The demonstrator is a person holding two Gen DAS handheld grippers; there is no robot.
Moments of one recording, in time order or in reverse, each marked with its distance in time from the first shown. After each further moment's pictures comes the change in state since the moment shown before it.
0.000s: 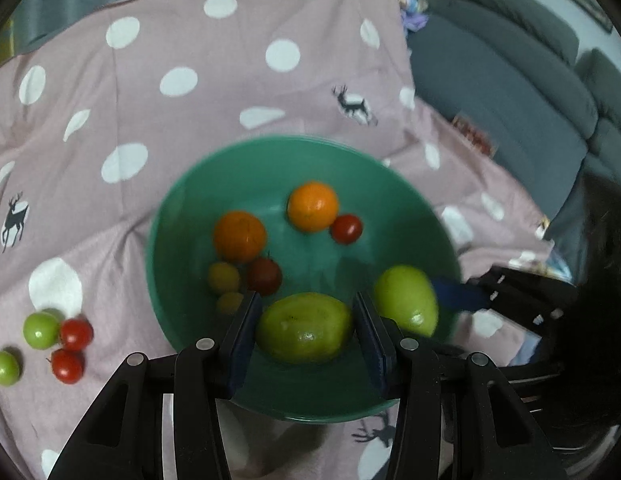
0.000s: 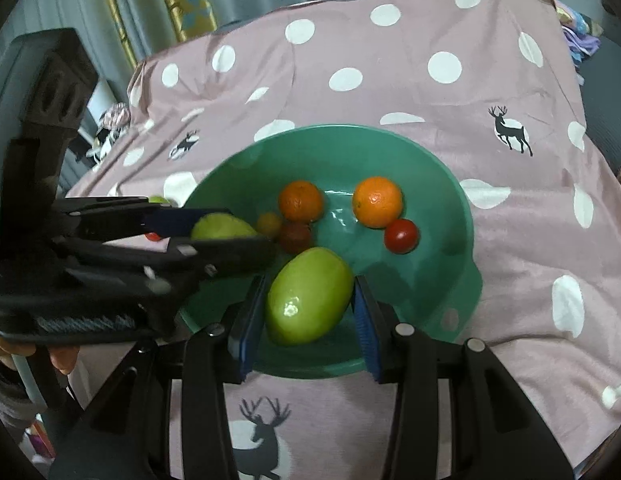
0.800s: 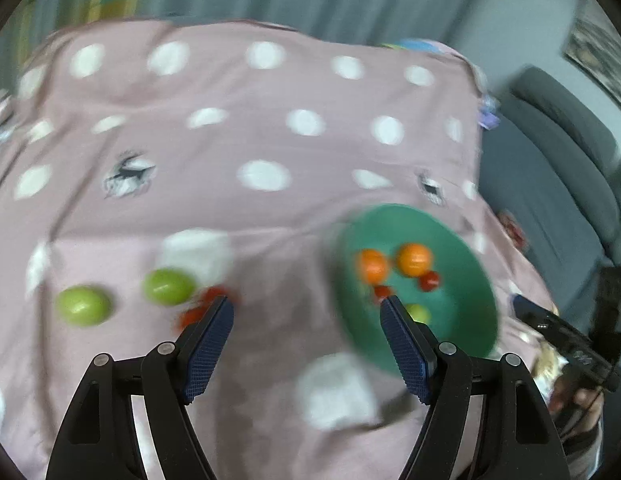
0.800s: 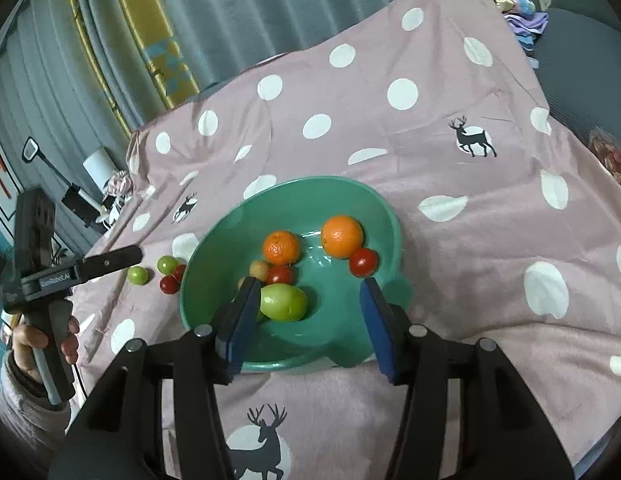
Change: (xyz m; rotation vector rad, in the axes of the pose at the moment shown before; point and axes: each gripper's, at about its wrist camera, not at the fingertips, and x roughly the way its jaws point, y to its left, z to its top) left arm -0.091 0.114 -0.047 -0.311 -0.221 0.104; right arm -0.053 -0.036 -0.009 0.184 -0.177 0.037
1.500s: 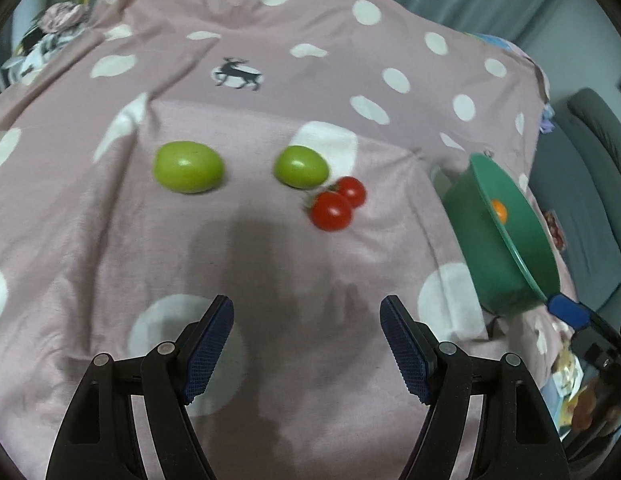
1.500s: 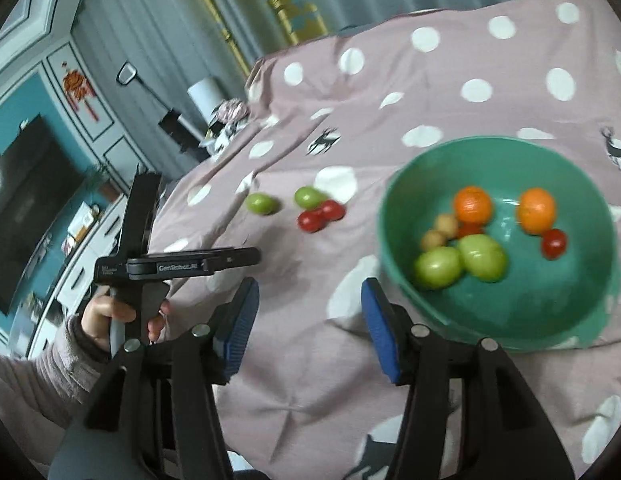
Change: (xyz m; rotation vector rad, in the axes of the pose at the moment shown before) left arm -0.002 0.072 -0.070 -0.141 0.112 0.068; right arm 0.041 0.118 -0.035 -0.225 0.183 0.361
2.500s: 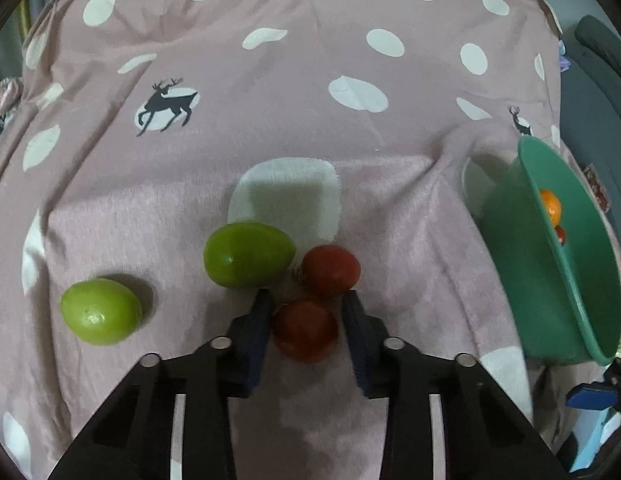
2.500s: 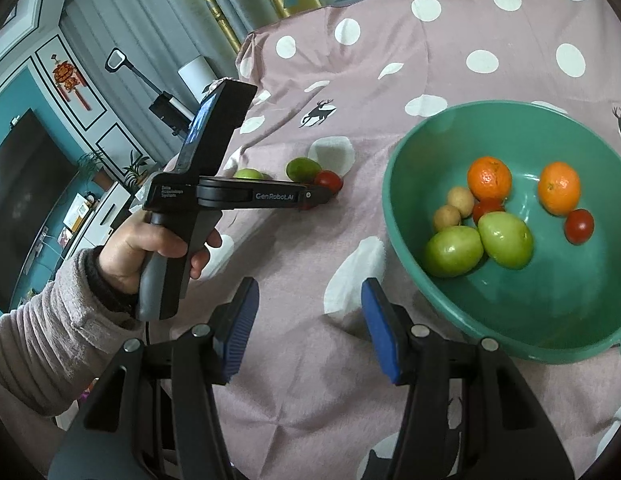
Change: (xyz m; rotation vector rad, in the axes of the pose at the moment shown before) left arm 0.078 -0.039 0.069 0.212 0.087 0.155; right arm 0.032 -0.011 -0.001 0.027 0.070 -0.006
